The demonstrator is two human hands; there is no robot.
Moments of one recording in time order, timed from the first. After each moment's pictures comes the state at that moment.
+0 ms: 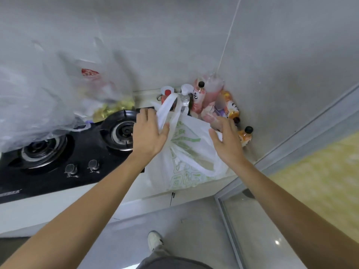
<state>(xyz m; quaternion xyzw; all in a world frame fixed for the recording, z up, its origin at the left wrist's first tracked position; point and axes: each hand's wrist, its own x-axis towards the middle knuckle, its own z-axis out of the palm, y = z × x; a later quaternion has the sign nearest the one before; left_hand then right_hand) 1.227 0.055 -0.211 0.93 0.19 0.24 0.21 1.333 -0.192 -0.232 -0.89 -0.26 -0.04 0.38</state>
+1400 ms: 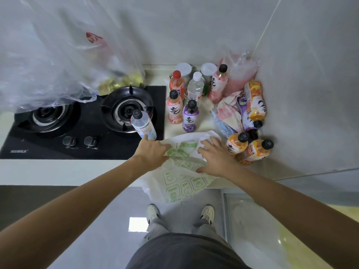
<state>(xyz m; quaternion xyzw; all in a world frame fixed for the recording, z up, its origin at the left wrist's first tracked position) 1.270 0.017 -0.290 0.96 0.11 -0.25 -0.08 1.429 -0.183 -0.342 -0.82 -0.54 0.18 -0.09</state>
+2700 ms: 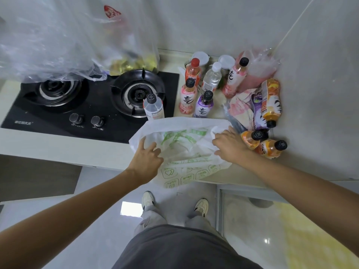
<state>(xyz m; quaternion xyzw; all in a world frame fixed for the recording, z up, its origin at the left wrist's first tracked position) 1.186 0.004 -0.331 0.97 0.09 -0.23 -0.07 1.455 -0.164 -0.331 -0.75 -0.61 0.13 -0.23</state>
